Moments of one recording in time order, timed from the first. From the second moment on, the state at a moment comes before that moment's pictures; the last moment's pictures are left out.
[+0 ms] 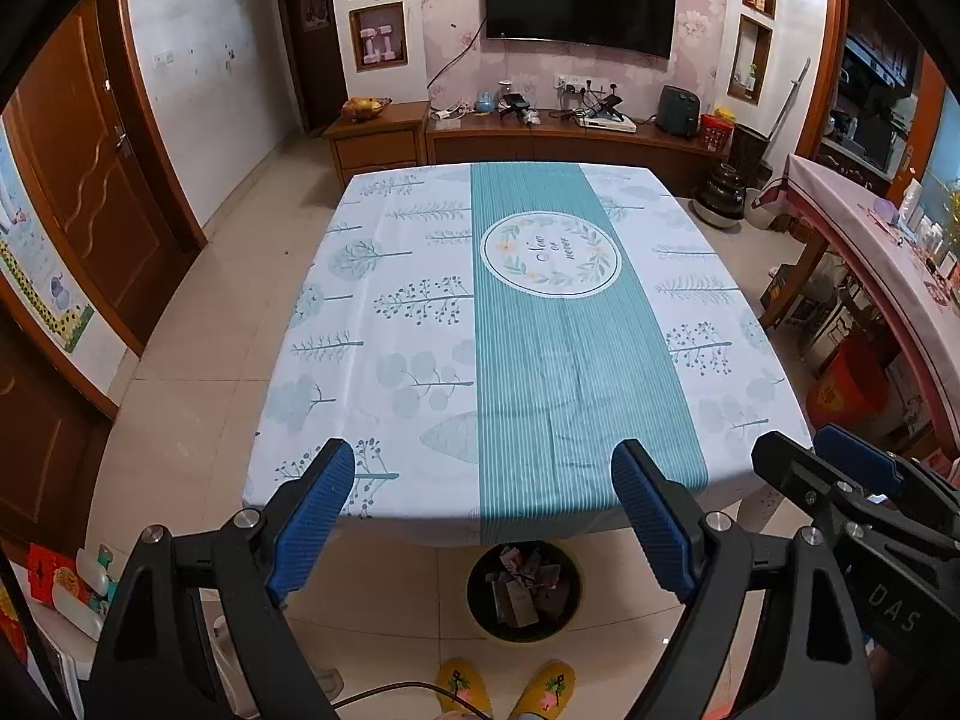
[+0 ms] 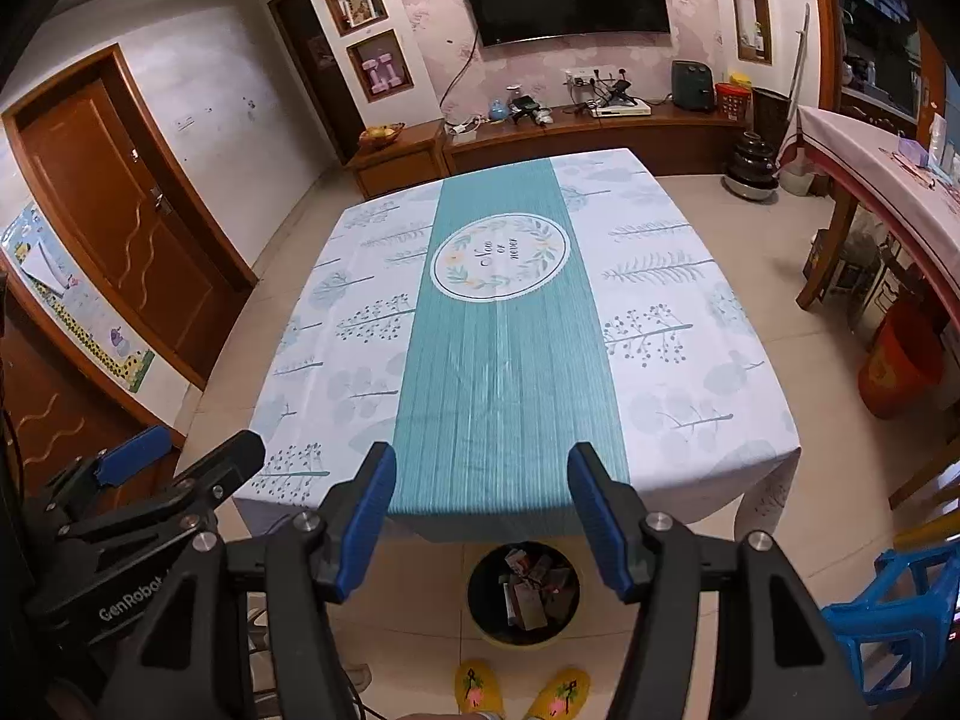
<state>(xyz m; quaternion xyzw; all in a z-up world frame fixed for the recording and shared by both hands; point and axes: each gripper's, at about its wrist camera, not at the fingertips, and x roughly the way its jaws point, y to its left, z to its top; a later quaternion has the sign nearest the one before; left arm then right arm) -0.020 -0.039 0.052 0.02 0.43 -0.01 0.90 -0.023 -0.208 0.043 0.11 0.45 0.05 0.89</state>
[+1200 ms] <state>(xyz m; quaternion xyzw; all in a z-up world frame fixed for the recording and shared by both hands) -0.028 -0.043 0.053 0.02 0.43 0.00 0.90 -0.031 -0.212 0.041 0.10 0.45 0.07 0.89</state>
